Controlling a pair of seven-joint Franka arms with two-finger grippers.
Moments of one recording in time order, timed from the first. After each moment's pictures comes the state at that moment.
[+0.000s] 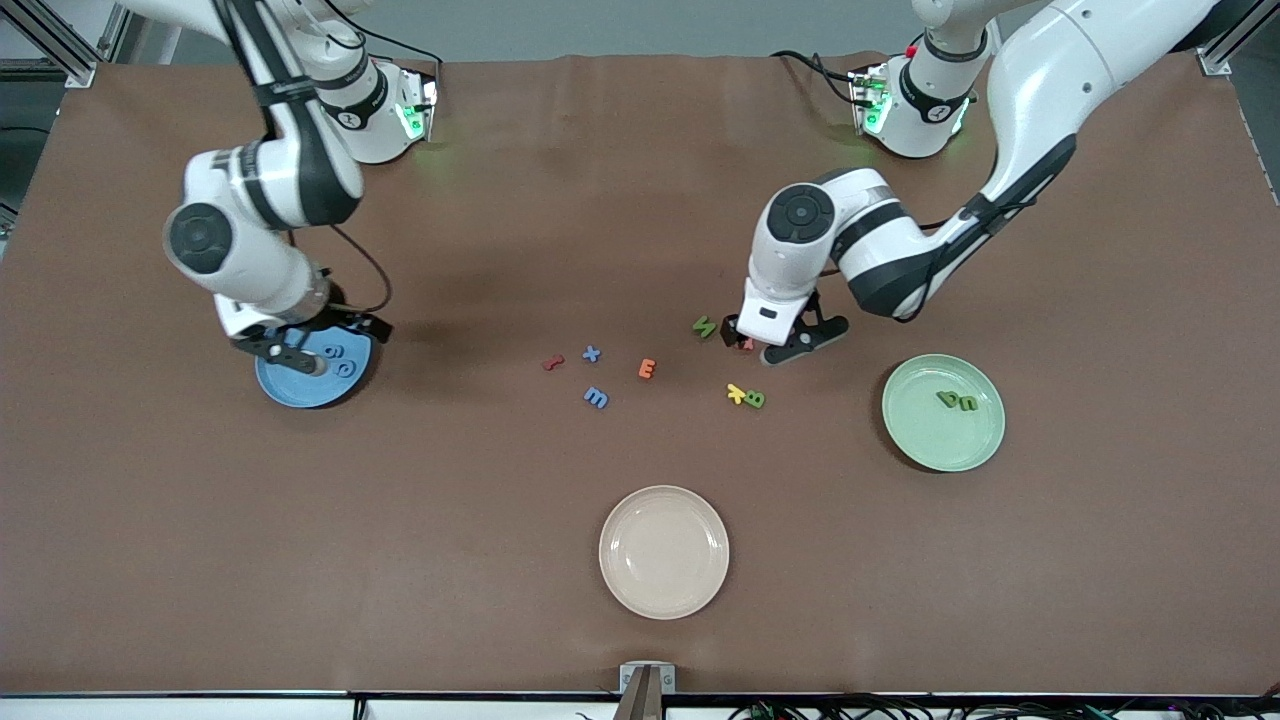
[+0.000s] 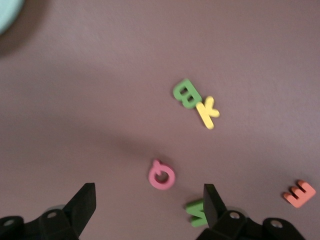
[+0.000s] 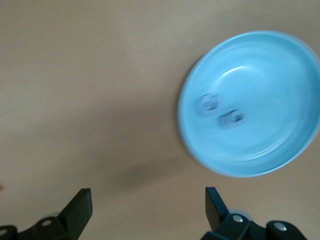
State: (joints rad) left arm 0.32 0.67 -1.07 -2.01 0.76 2.18 -1.57; right arm 0.27 0.08 -0.02 -2.27 0.04 2.24 0.59
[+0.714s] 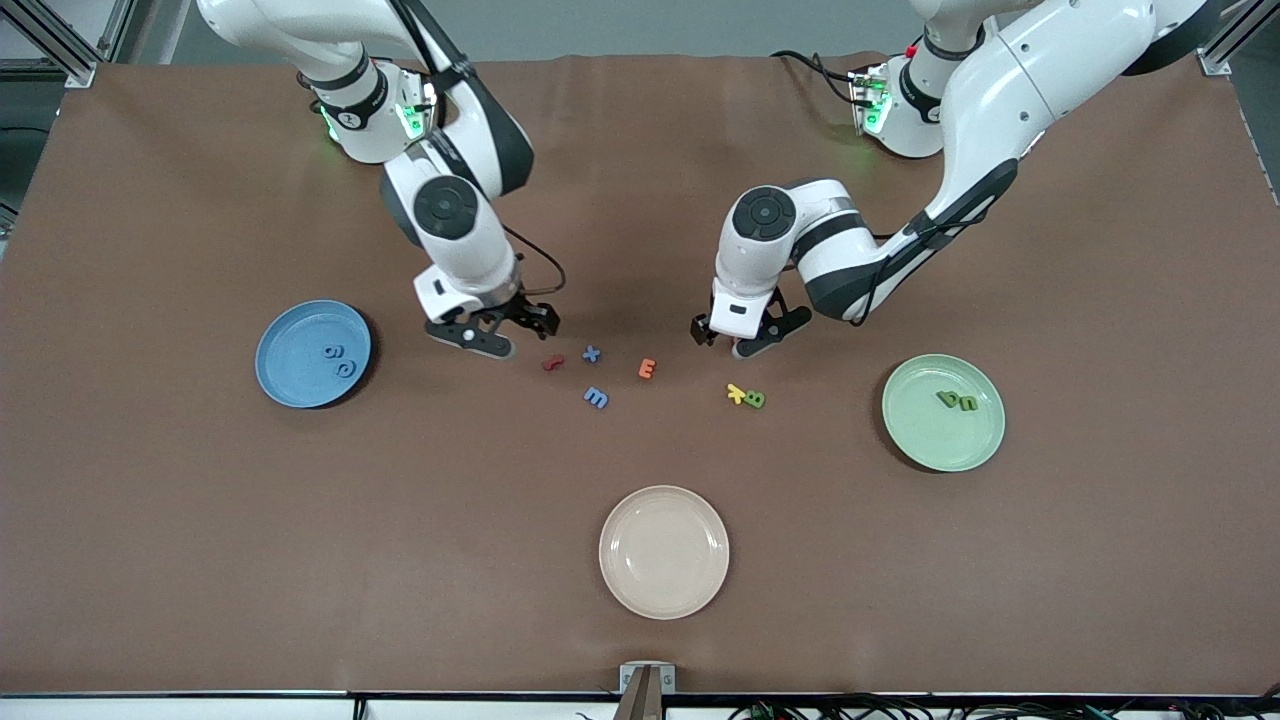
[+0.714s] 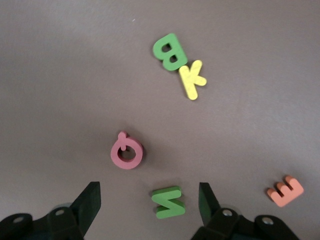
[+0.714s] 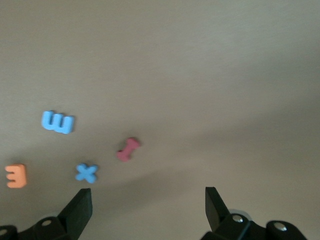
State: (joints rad) left arm 0.19 0.72 -0.96 -2.02 0.78 2.31 -1.79; right arm 0.64 0.33 -0.02 -2.04 0.04 2.35 0.92
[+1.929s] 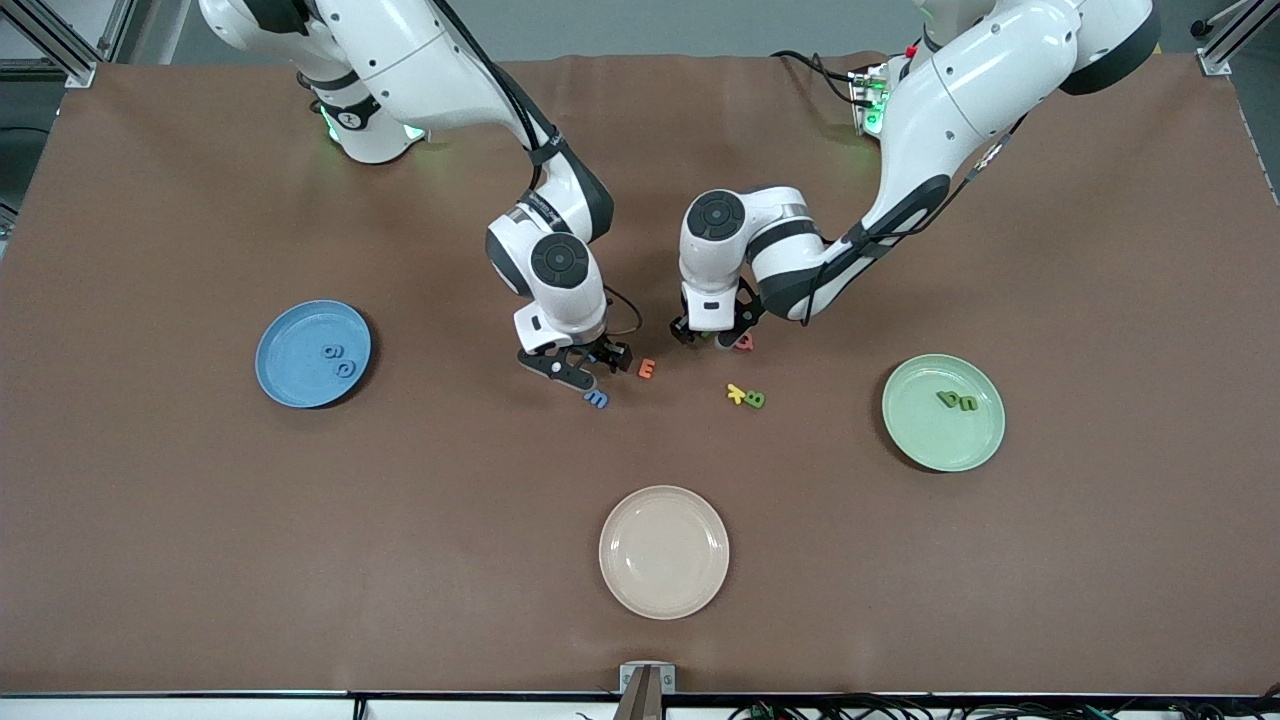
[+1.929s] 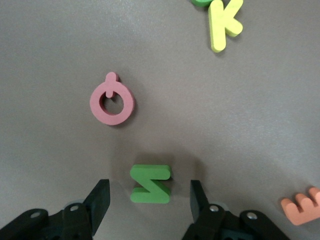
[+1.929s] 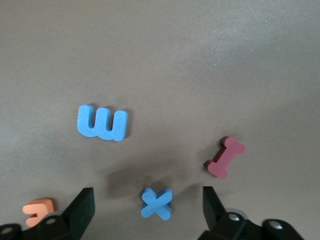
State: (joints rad) left arm -0.03 0.77 -0.81 -1.96 0.78 2.36 -2.09; right arm 0.75 0.66 -0.03 -1.80 0.04 2.46 1.12
